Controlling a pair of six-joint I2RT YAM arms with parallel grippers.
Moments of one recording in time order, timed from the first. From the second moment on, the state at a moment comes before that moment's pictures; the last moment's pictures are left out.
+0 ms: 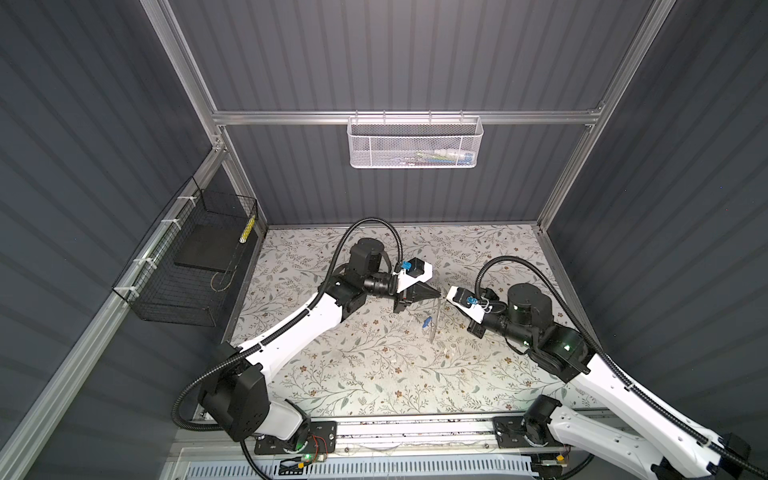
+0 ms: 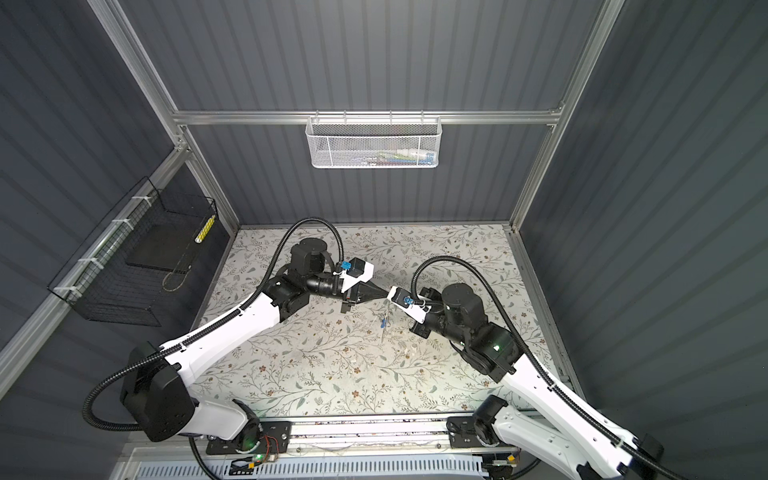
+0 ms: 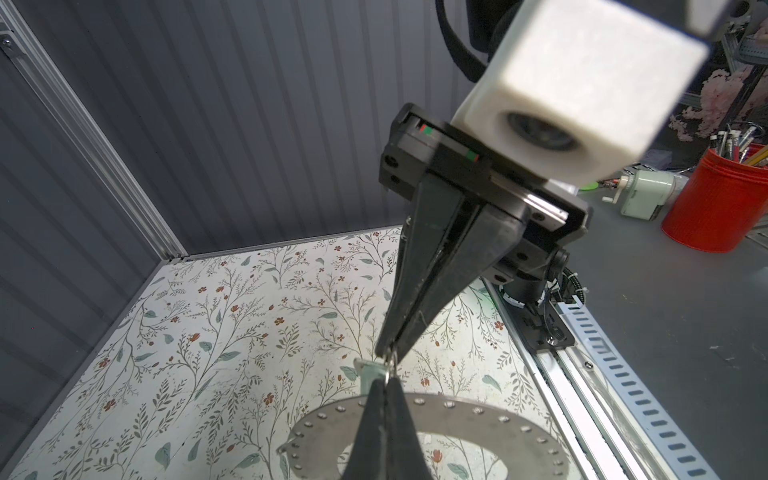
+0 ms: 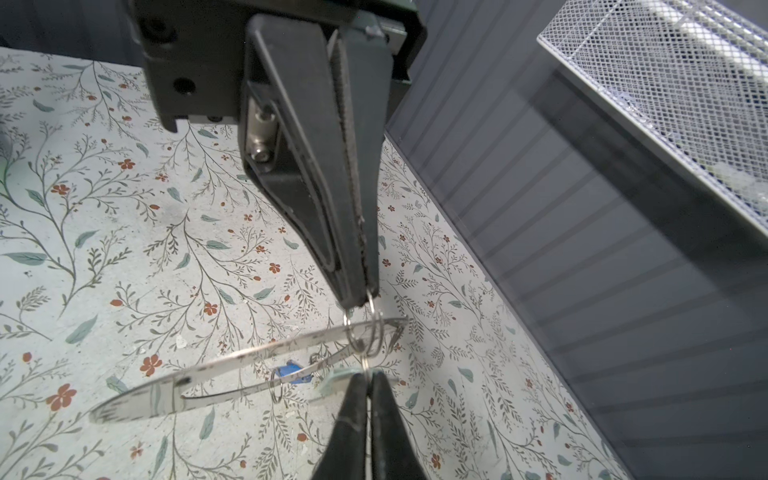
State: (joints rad) left arm -0.68 1.45 1.19 -0.10 0.99 0.45; right arm 0.71 0.85 0.83 -0.34 -0.13 -0.53
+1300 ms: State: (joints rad) left arm -0.68 1.47 1.07 0.27 0.96 0.21; right arm 0.72 0.87 0.88 -0.36 -0.10 -0.47
